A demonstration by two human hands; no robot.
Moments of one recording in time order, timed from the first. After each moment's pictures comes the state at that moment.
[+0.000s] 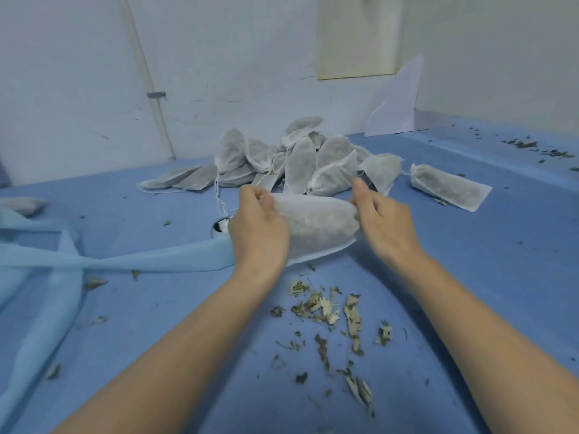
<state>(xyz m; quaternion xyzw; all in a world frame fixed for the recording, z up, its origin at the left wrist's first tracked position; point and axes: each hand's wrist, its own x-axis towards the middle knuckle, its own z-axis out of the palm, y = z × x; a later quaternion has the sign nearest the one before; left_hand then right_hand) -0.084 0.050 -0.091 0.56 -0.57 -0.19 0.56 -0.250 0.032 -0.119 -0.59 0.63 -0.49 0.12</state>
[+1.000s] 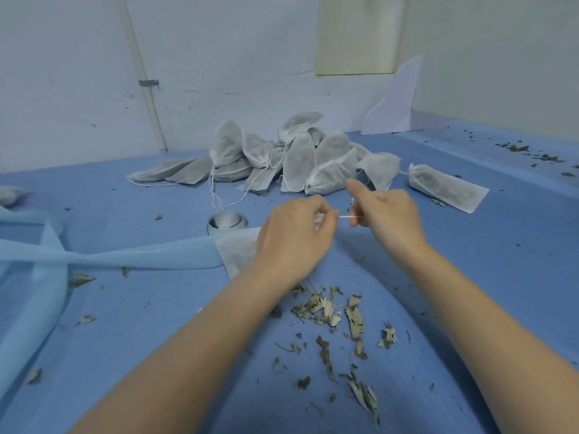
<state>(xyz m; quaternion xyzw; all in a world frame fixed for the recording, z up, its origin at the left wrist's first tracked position) -0.100 0.049 -0.094 0.48 -0.77 -0.12 0.39 -0.240 0.045 -0.094 -0.52 0.64 -0.52 0.22</state>
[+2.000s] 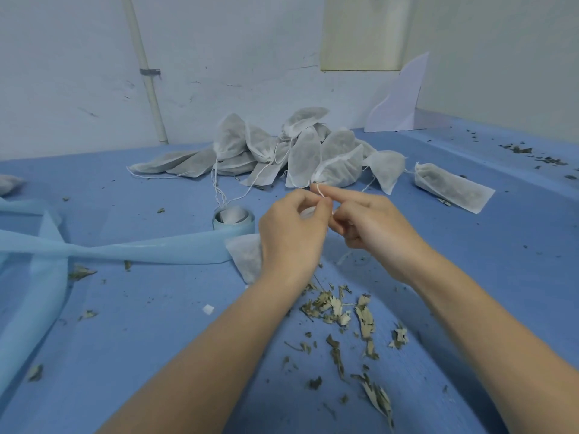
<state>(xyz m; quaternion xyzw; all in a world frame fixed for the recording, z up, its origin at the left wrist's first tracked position) -0.101 0.051 -0.101 0.50 -0.61 -0.28 0.55 -0.212 0.063 -0.087 -0.59 0.53 -0.47 0.39</state>
